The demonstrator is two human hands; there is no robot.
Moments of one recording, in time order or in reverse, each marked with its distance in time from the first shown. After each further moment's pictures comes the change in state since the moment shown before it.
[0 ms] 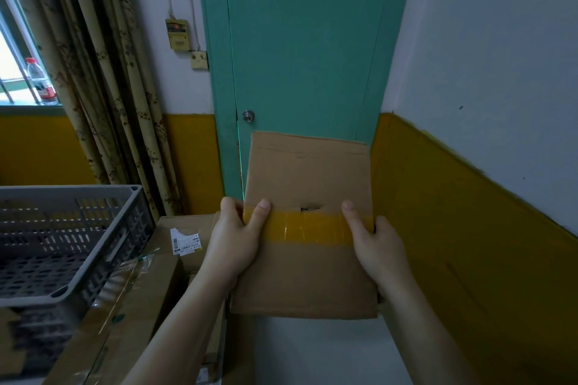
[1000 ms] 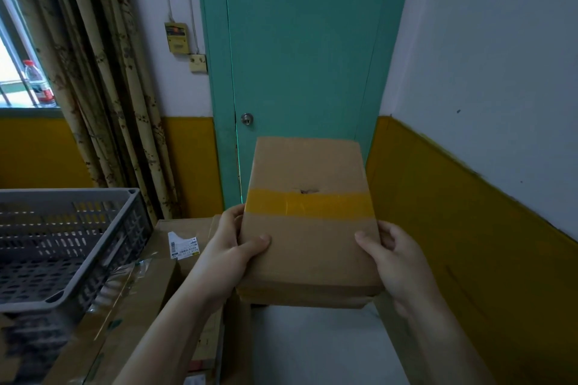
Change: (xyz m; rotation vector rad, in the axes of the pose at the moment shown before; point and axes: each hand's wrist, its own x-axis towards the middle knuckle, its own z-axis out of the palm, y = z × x) left_hand -0.016 -0.009 -0.017 -0.221 -0.258 -0.103; right_hand -0.010 0.017 -0.019 0.368 -0.074 -0.017
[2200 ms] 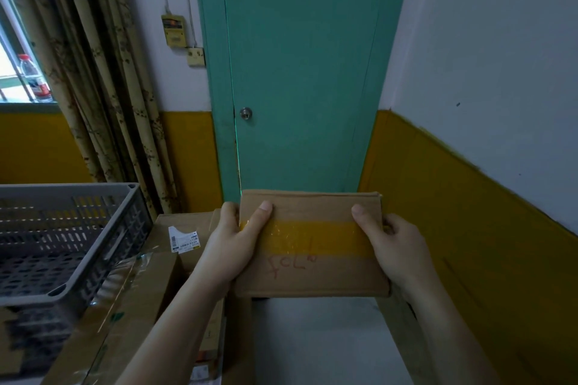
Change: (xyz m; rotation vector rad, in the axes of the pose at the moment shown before) left_hand 0.002 0.005 0.006 0.161 0.106 0.032; right_hand -0.003 -0.010 -0.003 -0.283 0.057 -0.123
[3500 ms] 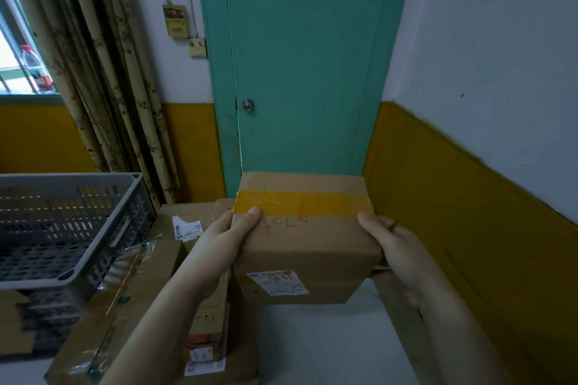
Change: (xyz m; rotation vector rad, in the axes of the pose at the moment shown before) left_hand -0.007 -0.024 -0.017 -0.103 -0.073 -0.097; right_hand -0.016 0.003 -0.004 0.266 -0.230 0.265
